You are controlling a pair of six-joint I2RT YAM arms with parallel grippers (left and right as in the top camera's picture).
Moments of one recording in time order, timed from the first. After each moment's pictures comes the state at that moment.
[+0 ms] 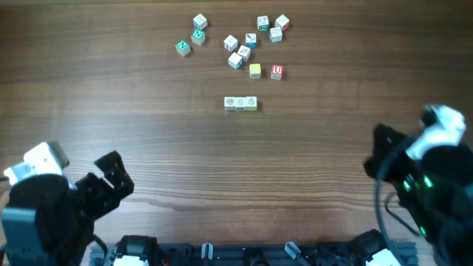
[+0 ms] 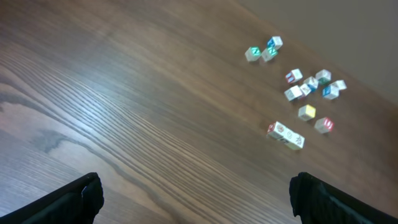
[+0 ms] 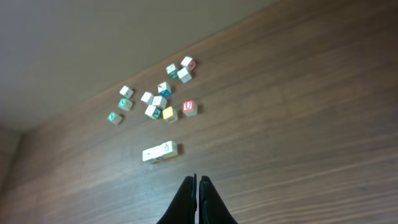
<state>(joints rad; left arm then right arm) -0.10 0.72 1.44 -1.46 -0.21 -0.59 0.44 0.75 1.33 -1.16 0.29 0.69</state>
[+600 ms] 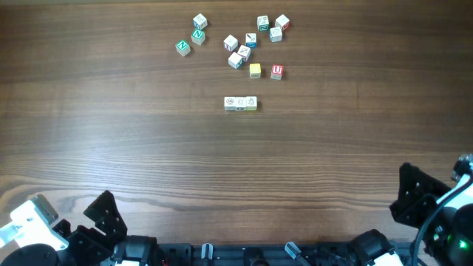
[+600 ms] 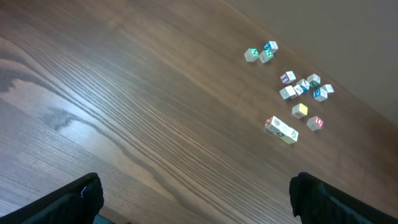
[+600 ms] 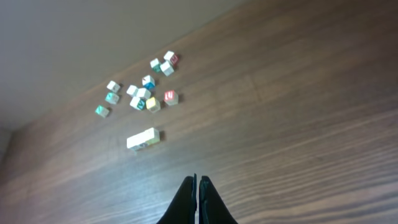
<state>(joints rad) -0.10 0.52 1.42 -1.58 -0.21 -0.64 0.44 0.57 1.33 -1.35 0.32 0.70</state>
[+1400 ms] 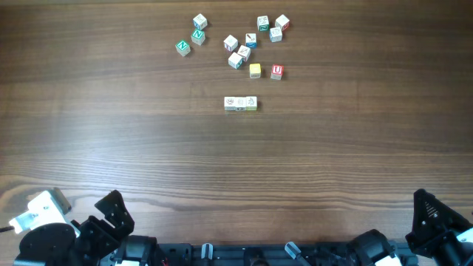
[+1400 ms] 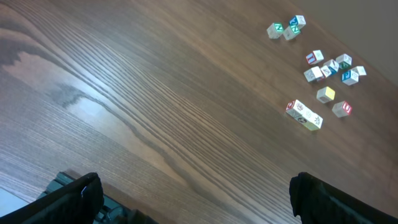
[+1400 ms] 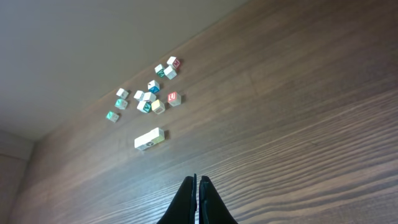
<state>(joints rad) -0.10 0.52 1.32 -1.59 -0.21 -0.67 0.44 0.42 1.33 -1.43 0.32 0.76</state>
